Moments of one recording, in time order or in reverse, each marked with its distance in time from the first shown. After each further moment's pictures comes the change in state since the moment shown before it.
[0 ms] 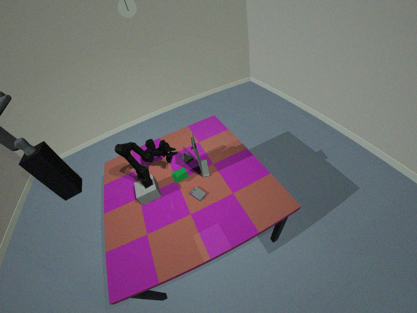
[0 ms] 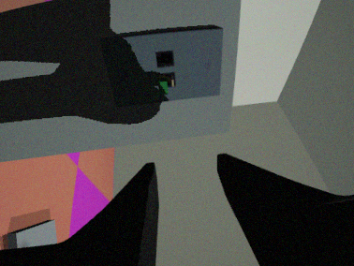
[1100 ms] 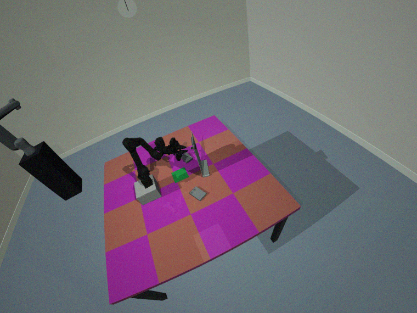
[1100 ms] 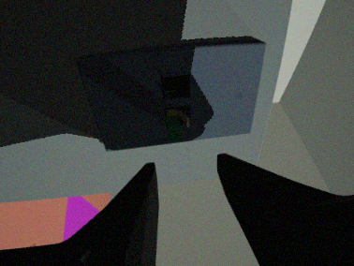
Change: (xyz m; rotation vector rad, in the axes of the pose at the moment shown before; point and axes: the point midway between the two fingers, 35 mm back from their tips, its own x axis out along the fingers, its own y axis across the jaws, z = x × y) arm 0.074 0.000 0.017 -0.005 0.008 -0.005
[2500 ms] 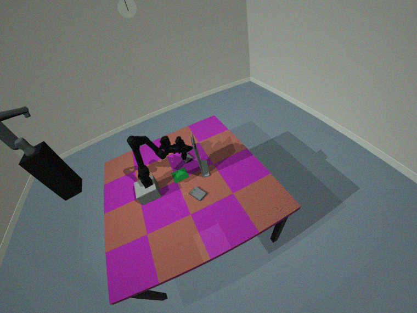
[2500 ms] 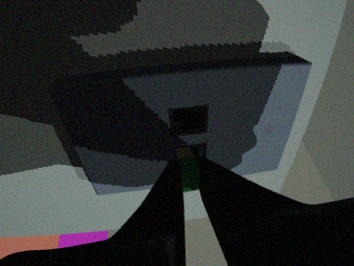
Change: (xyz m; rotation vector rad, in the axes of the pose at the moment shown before) arm 0.040 0.000 0.010 -0.003 0.003 -0.006
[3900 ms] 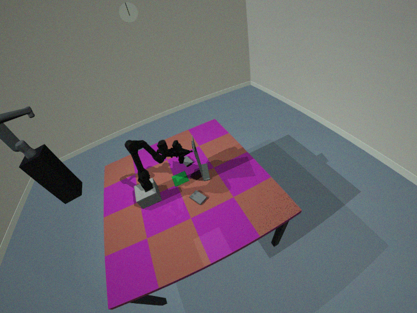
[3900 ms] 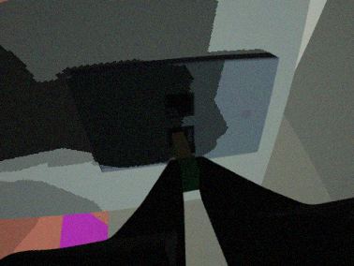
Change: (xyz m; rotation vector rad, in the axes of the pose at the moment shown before) arm -0.024 -0.001 -0.002 -0.002 -0.009 0.000
